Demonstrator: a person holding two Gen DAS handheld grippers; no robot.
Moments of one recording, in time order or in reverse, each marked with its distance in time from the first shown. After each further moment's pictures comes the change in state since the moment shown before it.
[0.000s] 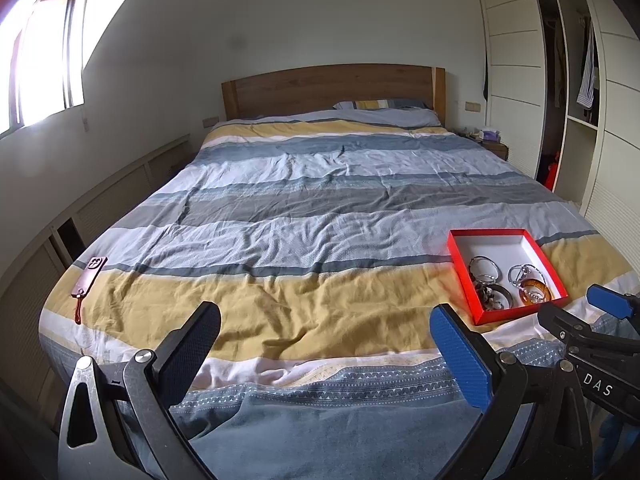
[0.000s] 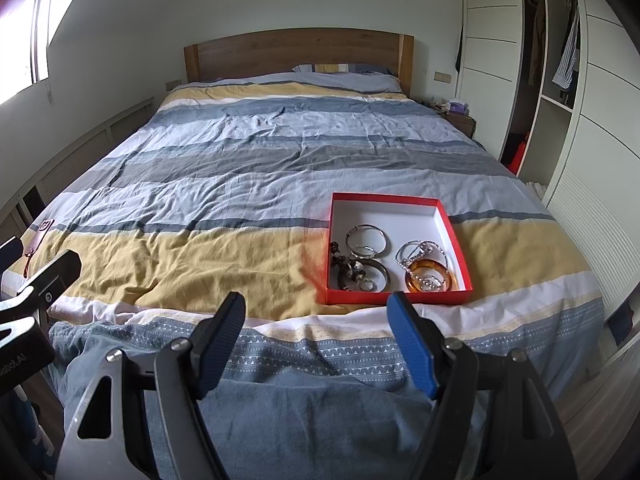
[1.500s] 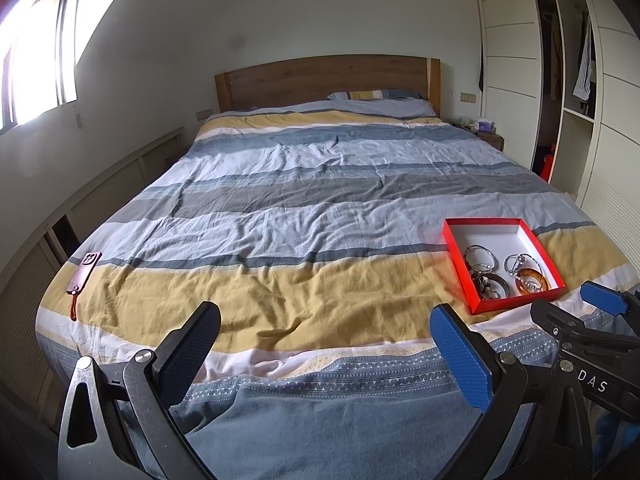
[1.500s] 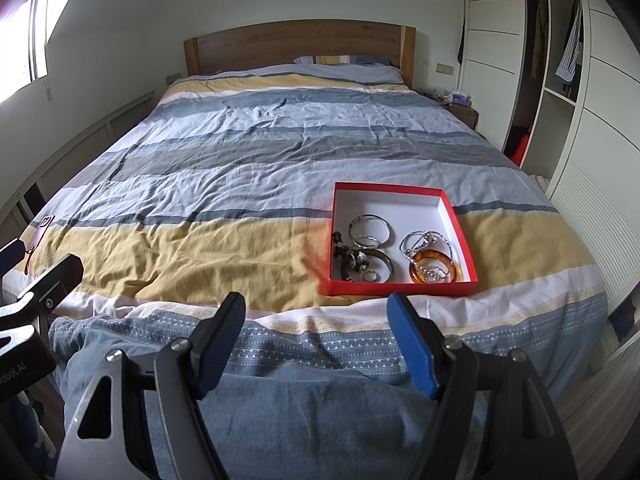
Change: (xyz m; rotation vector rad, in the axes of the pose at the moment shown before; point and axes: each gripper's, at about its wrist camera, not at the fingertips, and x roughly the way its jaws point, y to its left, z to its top) left arm 0.005 -0.001 -0.007 0.013 0.028 -0.023; right arm 0.002 0.000 0.001 0.000 0.011 0.003
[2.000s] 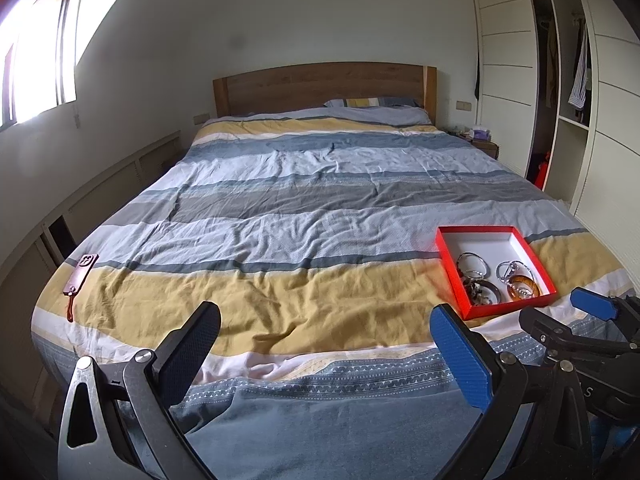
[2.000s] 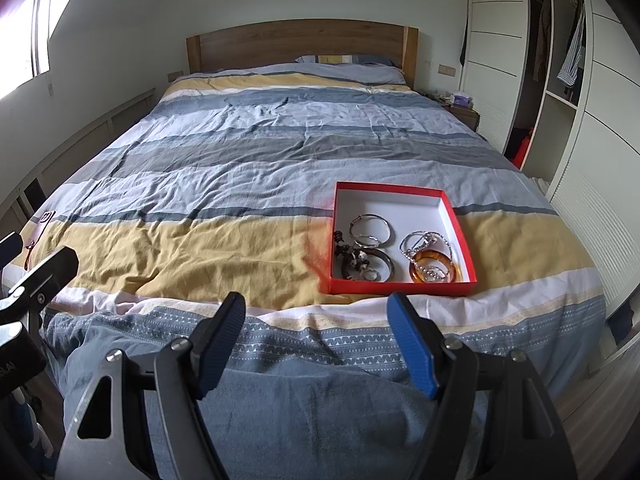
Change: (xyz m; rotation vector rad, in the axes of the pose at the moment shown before) left arm -0.008 0.004 0.003 -0.006 -0.024 -0.029; right arm -0.001 0.001 0.001 0.000 0.001 -0.002
